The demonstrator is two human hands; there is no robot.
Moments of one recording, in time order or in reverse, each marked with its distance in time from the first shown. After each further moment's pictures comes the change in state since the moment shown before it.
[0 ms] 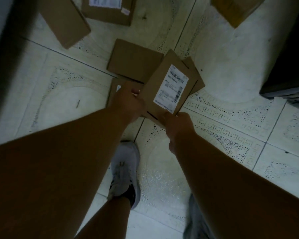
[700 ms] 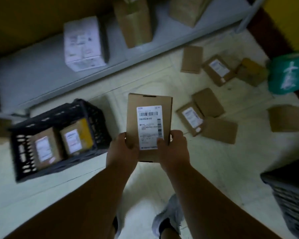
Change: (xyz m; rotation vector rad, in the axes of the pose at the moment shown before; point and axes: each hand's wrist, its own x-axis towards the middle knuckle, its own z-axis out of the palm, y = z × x) left_hand -0.429 -0.026 -0.150 -0.341 0.587 -0.603; right_hand -0.353 0.045 0.022 -0.844 -0.350 -0.725
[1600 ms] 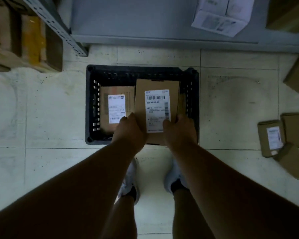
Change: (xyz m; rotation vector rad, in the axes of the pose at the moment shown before) left_hand 0.225 -0.374 -0.223 0.026 -0.148 -0.158; right_hand -0.047 -0.088 0.482 -0.512 -0.129 -0.077
